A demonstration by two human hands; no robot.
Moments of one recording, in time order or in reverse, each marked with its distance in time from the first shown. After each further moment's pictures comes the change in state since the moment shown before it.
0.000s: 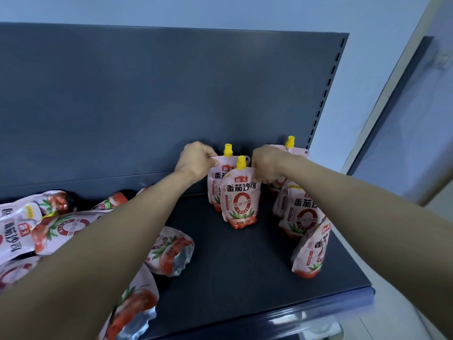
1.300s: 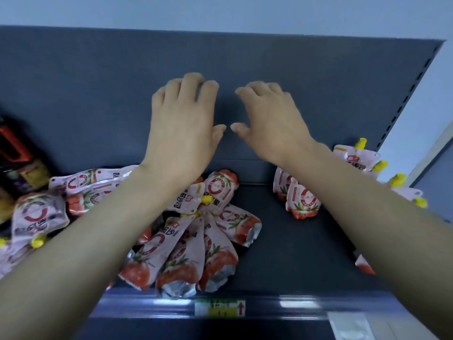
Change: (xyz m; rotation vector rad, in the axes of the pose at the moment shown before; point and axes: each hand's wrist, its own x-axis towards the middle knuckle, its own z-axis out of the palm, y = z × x) left_hand -0.169 0.012 -0.179 0.766 0.596 0.373; right_hand -0.093 -0.169 -0.064 0.073 0.821 -0.347
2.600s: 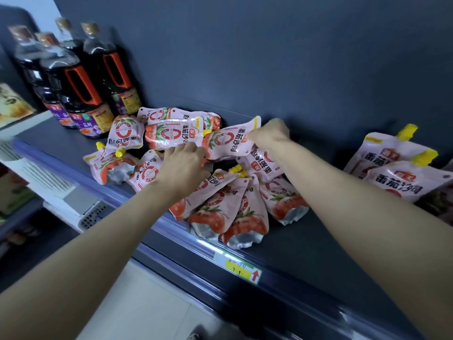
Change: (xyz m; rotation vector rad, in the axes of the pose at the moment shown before) left_hand -0.140 -0.056 0.066 0.176 -0.705 -0.482; right_hand 0.020 -0.057 0.165 0.837 -0.582 0.594
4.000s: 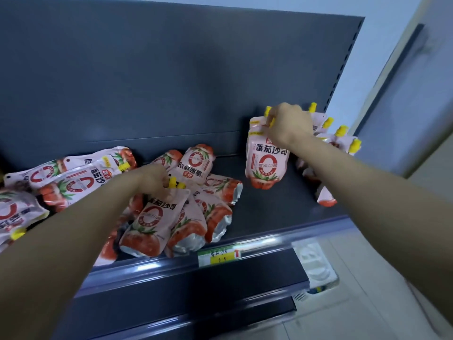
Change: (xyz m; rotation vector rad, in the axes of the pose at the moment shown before) left_hand 0.094 0.004 0.013 -0.146 -0.554 0.535; right_hand -0.134 0.037 -0.128 -0.679 0.637 0.081
